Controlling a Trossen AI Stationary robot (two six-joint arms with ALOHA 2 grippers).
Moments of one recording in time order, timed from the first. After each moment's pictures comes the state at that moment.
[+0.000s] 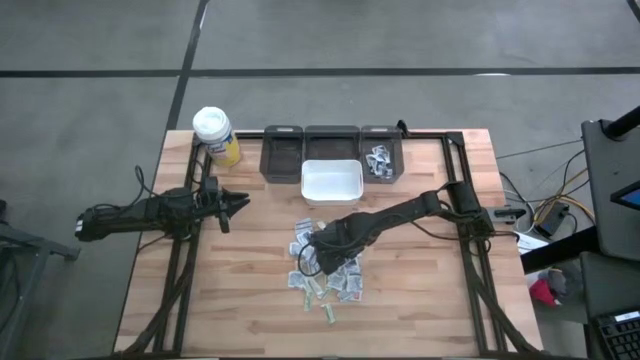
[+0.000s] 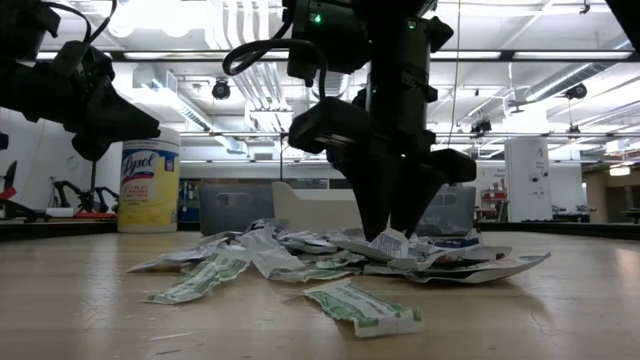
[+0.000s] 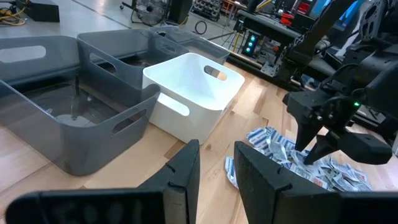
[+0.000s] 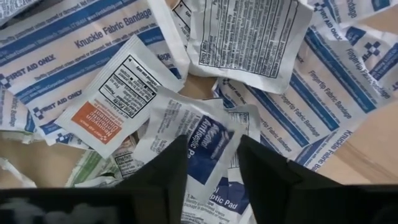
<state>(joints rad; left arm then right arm) 0.07 0.05 0.11 -0.33 -0.27 -0.39 0.17 2.11 1.52 -0.84 -0.05 1.15</state>
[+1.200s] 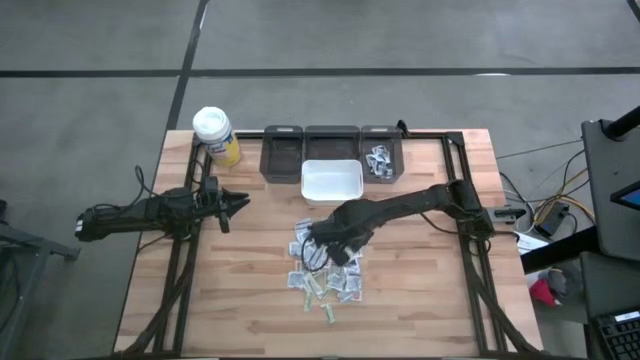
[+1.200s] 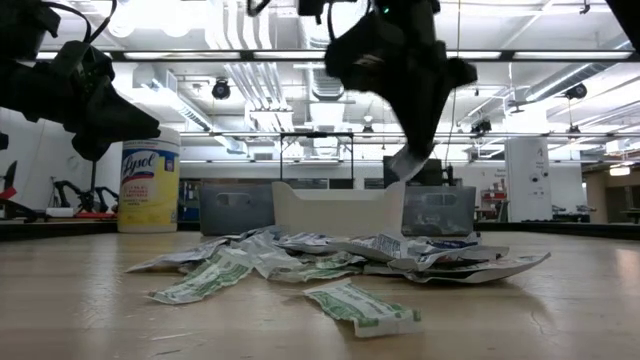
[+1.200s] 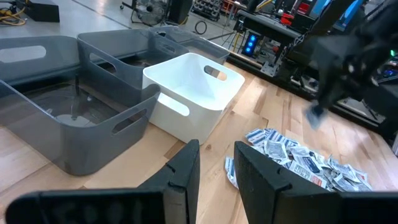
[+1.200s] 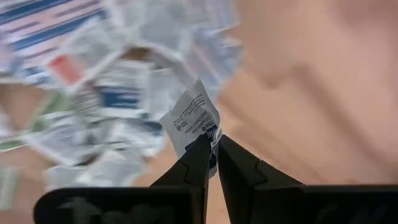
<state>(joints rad) 0.07 0.05 0.11 -0.33 -0.28 -0.39 0.16 2.10 1.87 -1.46 0.07 1.03</state>
